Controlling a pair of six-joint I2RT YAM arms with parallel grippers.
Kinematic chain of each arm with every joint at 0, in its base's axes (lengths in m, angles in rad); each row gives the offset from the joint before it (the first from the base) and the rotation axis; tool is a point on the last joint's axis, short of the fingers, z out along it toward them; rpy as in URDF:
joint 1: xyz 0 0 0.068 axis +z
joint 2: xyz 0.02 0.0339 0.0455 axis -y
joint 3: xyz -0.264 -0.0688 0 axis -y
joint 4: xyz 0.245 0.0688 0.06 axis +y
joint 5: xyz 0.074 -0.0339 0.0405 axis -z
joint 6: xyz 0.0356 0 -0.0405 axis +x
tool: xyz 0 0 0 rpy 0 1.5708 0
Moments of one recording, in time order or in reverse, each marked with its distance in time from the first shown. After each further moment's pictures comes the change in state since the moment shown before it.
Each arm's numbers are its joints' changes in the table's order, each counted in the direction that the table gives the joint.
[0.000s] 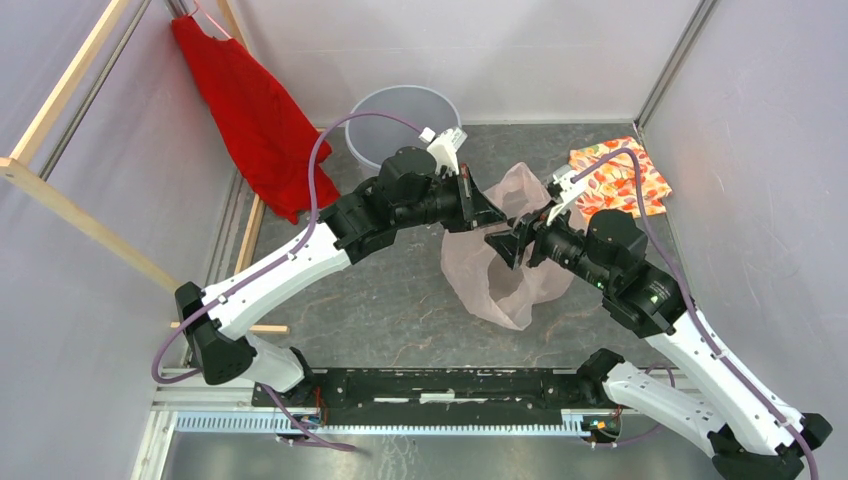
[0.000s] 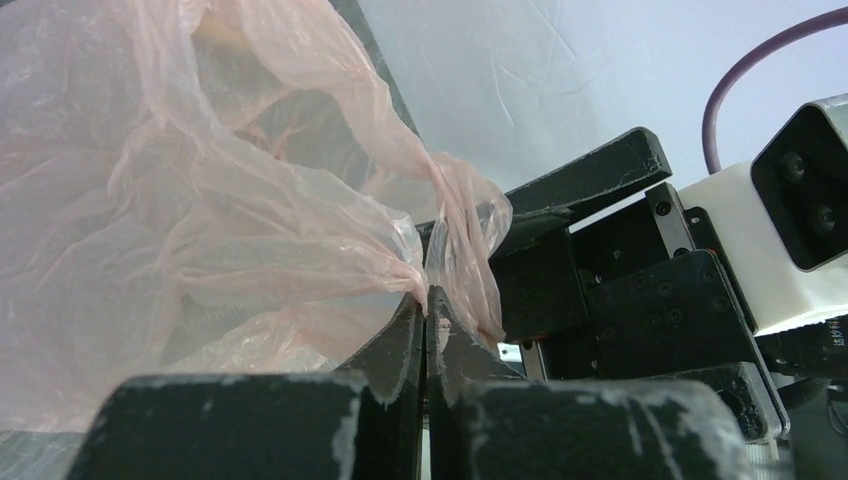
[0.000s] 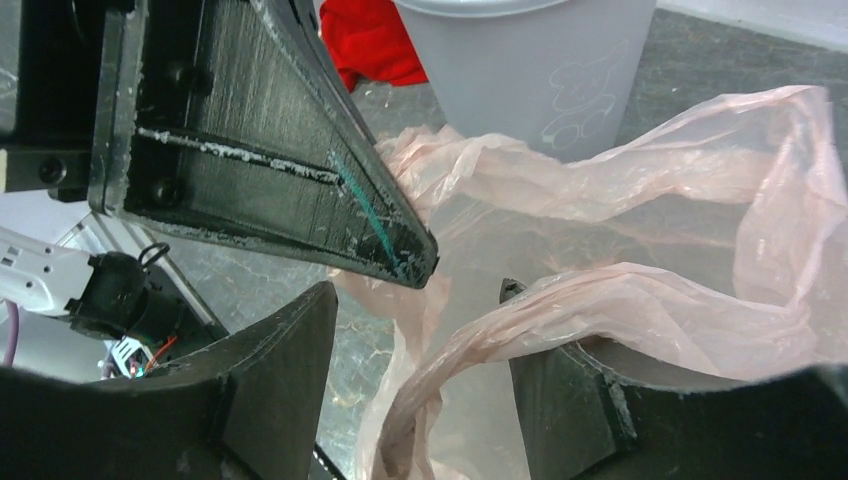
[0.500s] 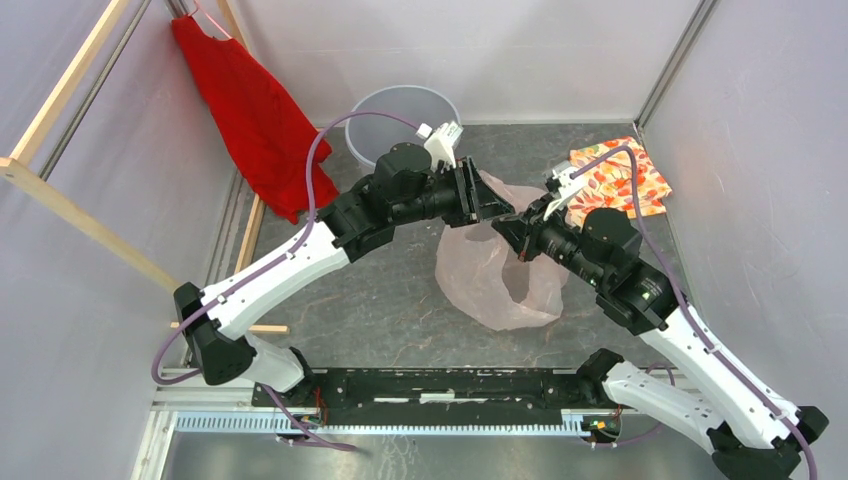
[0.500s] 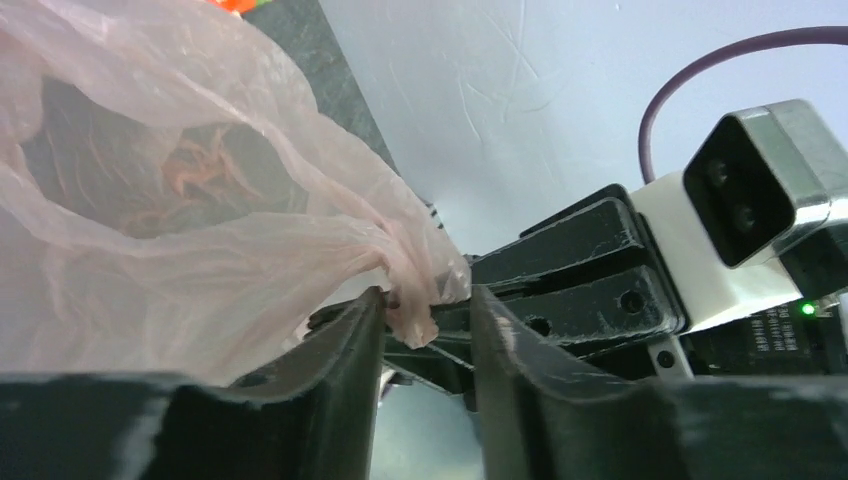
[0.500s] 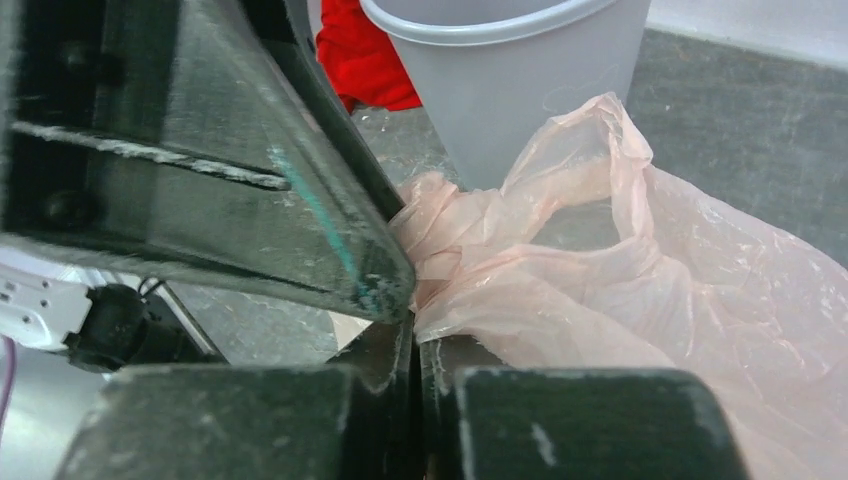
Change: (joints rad) left arm 0.010 0.002 0.000 -0.056 0.027 -0.062; right arm 0.011 -0.017 -0.026 -0.097 0.042 0.020
